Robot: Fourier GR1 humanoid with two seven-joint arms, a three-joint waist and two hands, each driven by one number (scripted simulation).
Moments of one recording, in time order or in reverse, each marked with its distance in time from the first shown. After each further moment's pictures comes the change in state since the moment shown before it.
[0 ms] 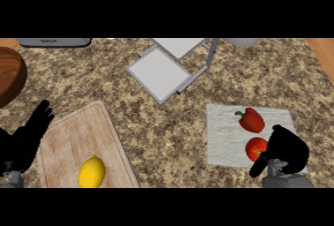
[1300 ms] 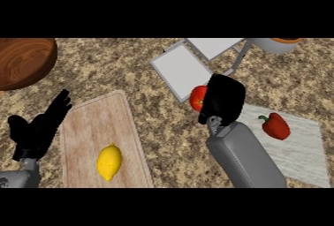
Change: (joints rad) left arm -0.087 -0.056 -0.026 -0.013 -0.065 -0.086 0.035; right arm -0.521 0.055 0.287 0.199 -0.001 -0.130 0.080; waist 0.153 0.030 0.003
